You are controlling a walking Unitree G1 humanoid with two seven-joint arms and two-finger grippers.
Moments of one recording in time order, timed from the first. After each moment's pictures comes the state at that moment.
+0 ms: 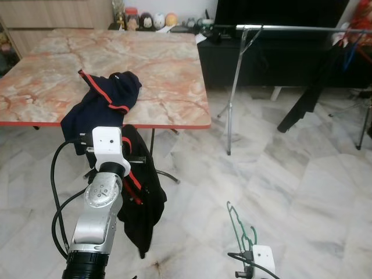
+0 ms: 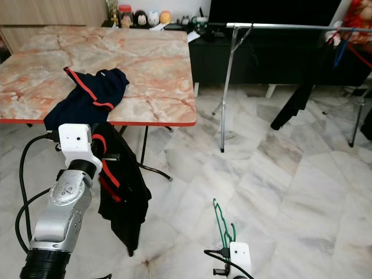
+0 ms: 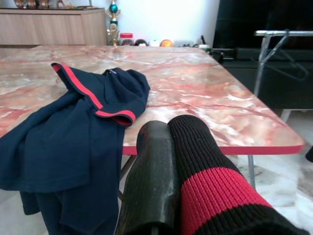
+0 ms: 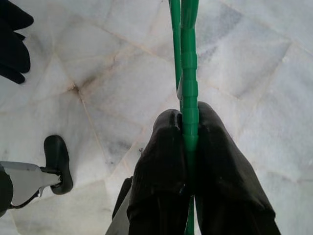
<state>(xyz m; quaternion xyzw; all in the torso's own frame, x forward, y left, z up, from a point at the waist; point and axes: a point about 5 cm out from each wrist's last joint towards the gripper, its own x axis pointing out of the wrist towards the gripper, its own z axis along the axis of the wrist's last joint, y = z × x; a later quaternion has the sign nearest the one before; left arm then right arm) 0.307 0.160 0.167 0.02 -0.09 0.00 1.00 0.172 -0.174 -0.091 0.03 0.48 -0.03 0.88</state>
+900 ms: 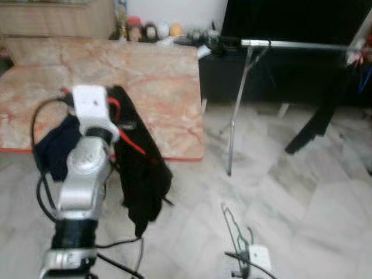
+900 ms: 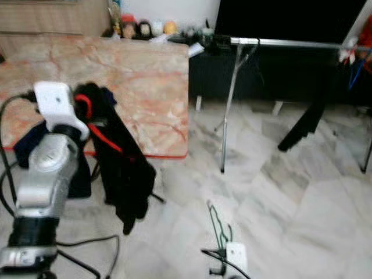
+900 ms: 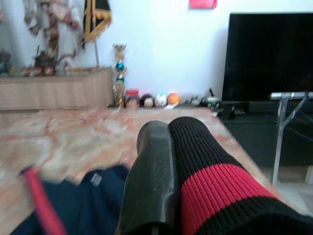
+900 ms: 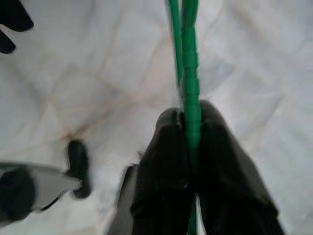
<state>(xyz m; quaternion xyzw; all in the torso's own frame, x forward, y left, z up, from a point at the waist) 0.342 0.176 0.248 0.04 -0.18 0.00 0.98 0.175 -0.170 -0.090 0.03 0.48 -0.03 0.88</state>
